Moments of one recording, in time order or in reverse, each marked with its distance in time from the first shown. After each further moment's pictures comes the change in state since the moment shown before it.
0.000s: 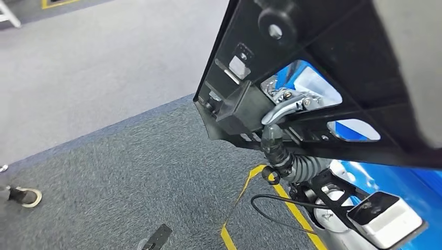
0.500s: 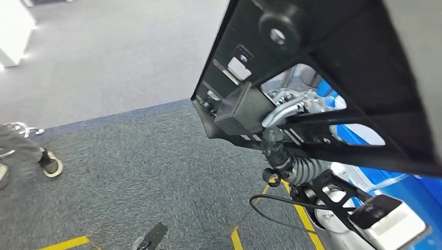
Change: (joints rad) left arm -0.004 0.002 0.000 0.000 -0.001 -0.002 0.003; right arm -0.001 -0.001 0.000 0.000 0.000 0.001 -0.001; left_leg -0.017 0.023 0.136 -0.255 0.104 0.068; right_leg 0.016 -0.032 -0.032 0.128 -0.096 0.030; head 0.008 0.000
